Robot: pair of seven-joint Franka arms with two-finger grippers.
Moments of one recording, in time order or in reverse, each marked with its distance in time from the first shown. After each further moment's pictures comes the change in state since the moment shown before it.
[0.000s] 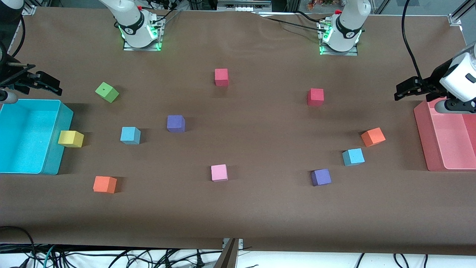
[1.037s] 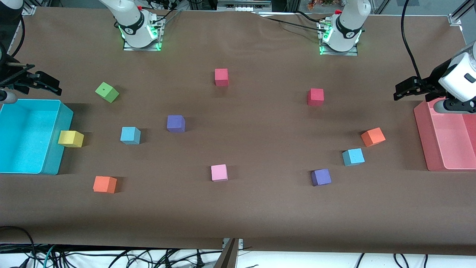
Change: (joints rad) left arm -0.001 0.000 -0.003 0.000 0.000 0.000 0.000; right arm 0.000 0.000 -0.002 0.000 0.000 -0.001 0.000
